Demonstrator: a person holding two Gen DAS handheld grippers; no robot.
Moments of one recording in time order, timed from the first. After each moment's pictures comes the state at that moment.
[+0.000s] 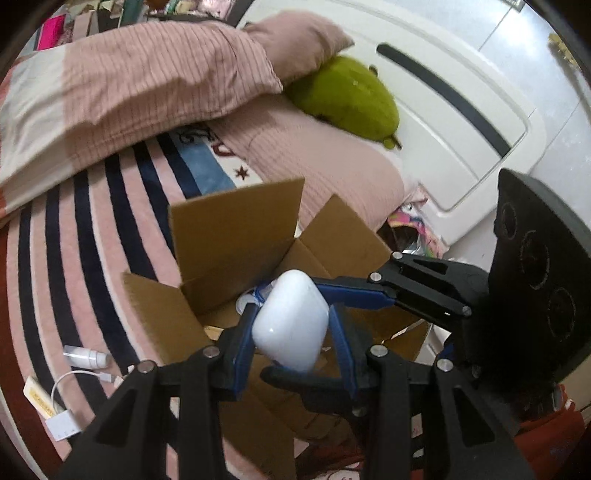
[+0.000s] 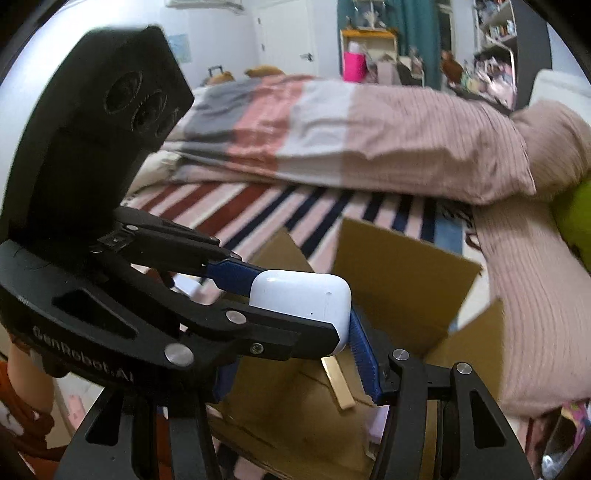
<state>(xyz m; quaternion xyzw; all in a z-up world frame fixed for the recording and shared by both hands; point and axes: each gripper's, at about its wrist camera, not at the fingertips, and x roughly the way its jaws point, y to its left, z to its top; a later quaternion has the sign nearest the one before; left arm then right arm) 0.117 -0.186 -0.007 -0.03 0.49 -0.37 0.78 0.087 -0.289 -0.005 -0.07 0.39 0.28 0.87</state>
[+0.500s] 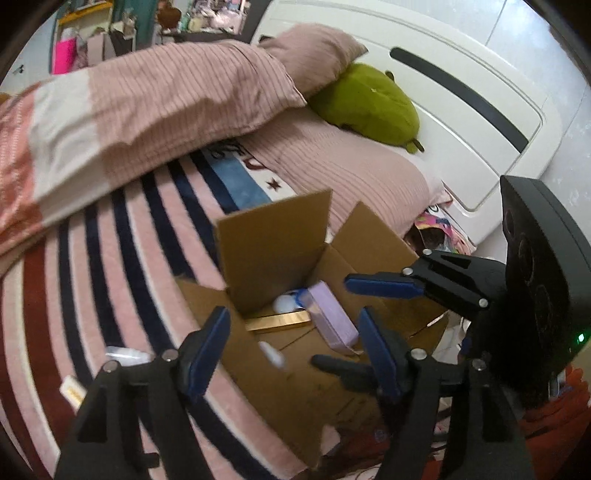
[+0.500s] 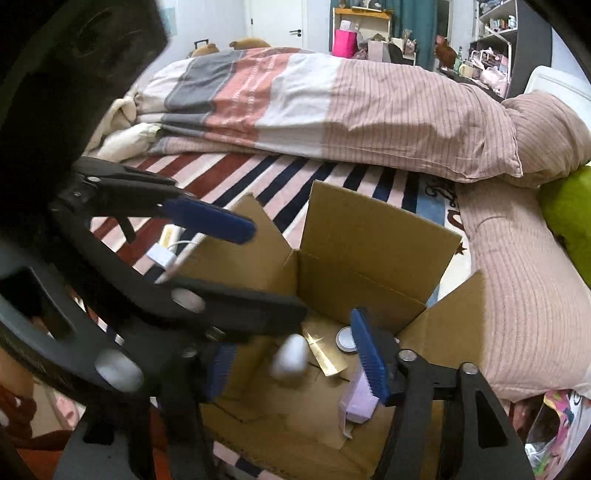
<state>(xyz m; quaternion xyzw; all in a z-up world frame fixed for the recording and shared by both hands) 0.100 -0.155 0.013 0.01 0.46 -0.32 0.83 0.085 -0.296 -0.014 -0.11 0.43 0.24 0.86</state>
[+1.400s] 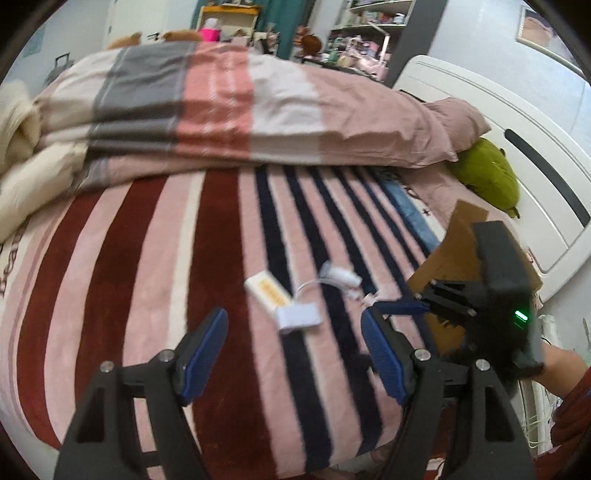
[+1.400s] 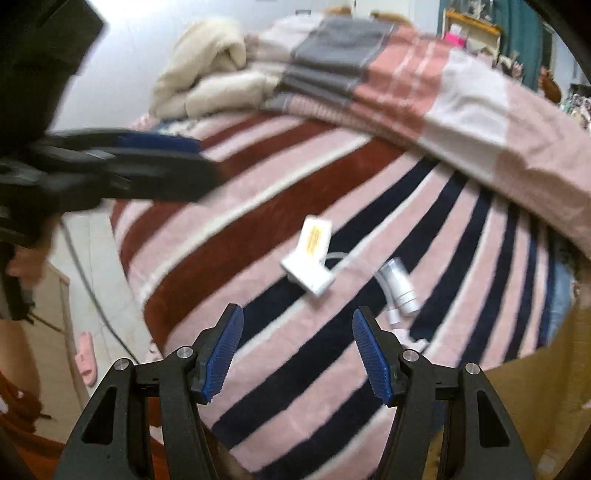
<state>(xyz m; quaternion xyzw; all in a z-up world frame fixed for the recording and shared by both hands) 0.024 0.095 -0.048 -0.09 0.43 -0.12 0.89 0.070 -0.084 -0.086 -0.18 0.44 0.39 0.79</state>
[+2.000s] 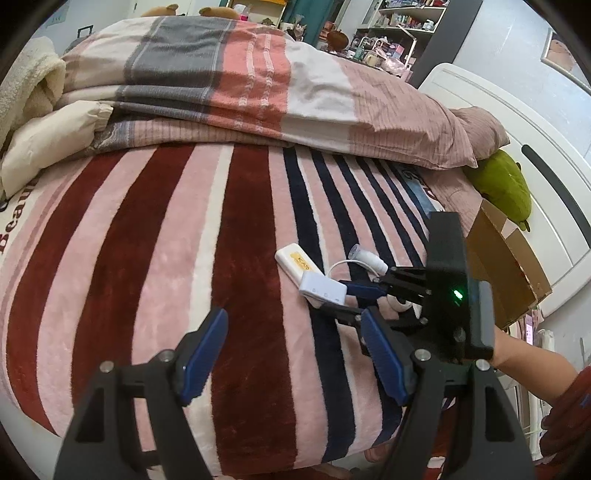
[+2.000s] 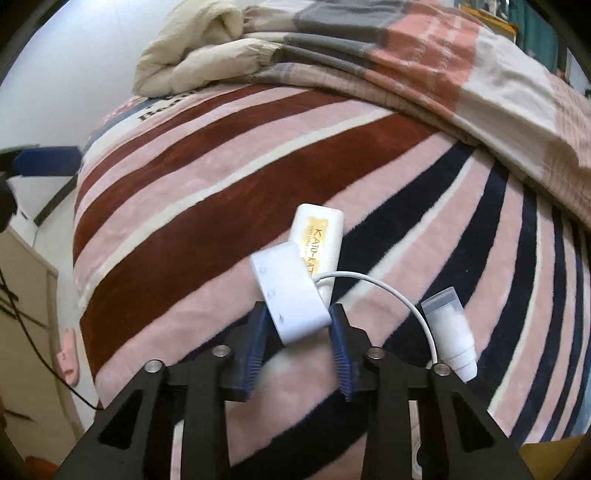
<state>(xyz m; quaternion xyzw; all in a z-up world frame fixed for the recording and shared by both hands) 0.017 0.120 -0.075 -0.12 0.44 -0.10 0.88 0.114 -0.034 -0.157 -0.20 0.43 0.40 0.78</state>
